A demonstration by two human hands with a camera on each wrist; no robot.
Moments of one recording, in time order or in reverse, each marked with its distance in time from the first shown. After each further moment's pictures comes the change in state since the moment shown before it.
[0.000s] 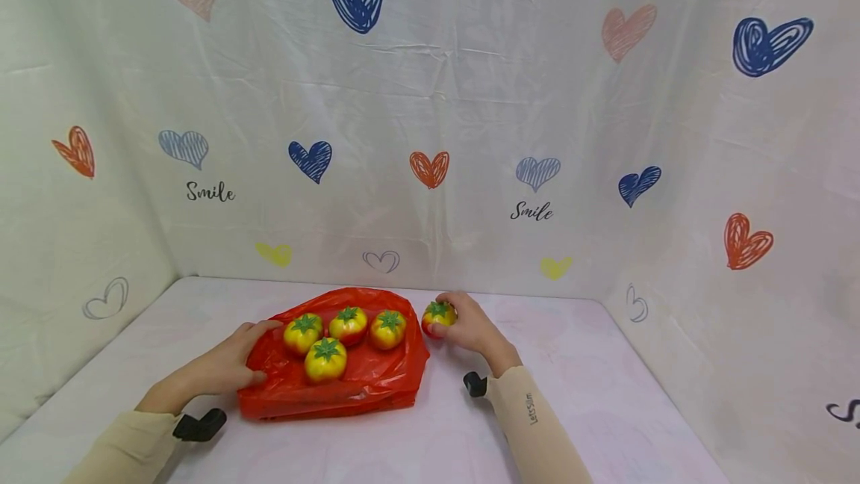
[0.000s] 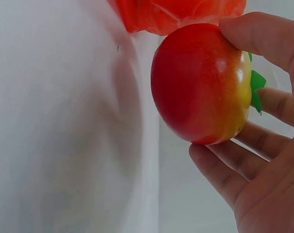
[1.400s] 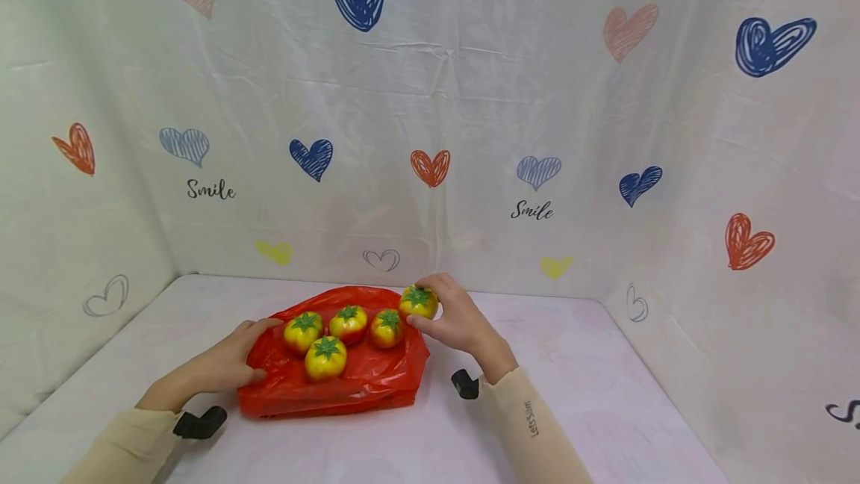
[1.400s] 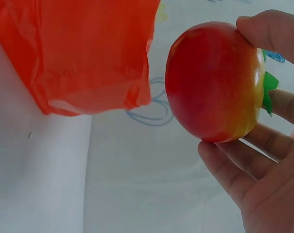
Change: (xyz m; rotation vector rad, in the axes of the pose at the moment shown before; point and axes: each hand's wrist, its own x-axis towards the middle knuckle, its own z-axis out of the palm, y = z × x) left_hand -0.002 0.001 -0.001 0.000 0.001 0.015; right_hand -0.018 -0.060 -0.019 0.007 0.103 -0.365
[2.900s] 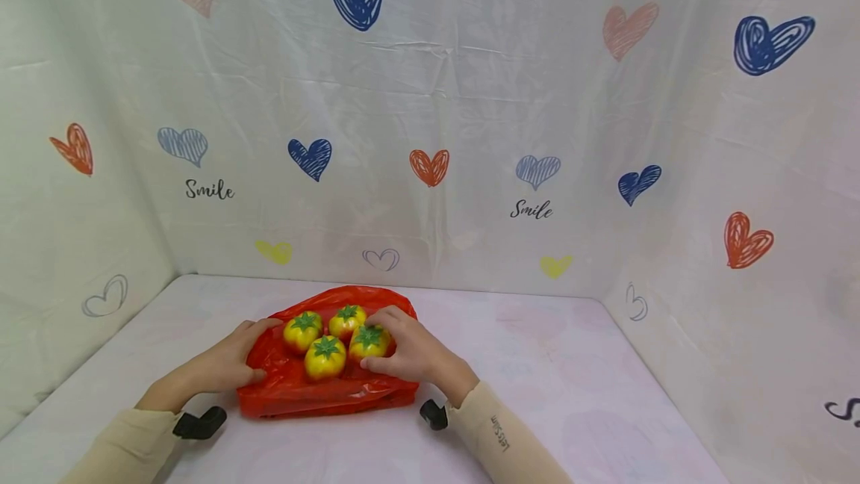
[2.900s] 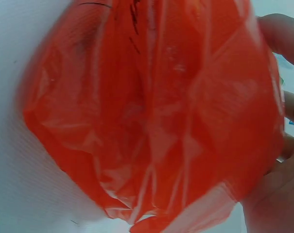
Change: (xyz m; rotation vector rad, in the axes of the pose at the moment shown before) left_hand 0.000 0.001 0.000 -0.004 -0.011 -0.010; right_hand -0.006 -0.030 0.059 0.042 -0.246 -0.143
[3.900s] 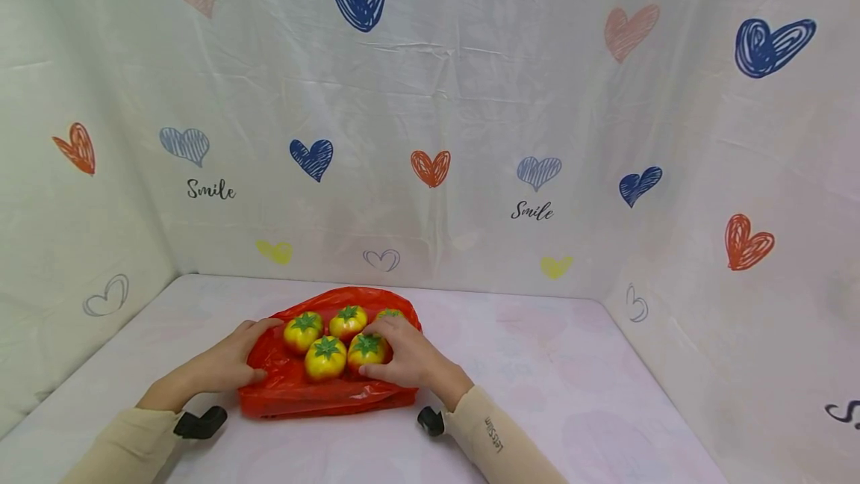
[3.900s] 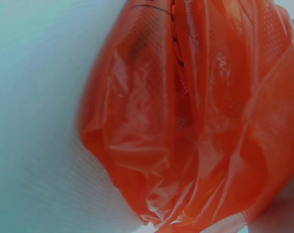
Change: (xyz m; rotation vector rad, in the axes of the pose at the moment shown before) left_hand 0.000 0.001 -0.001 0.006 0.004 0.008; right_hand -0.002 0.005 0.015 -0.042 -0.055 0.119
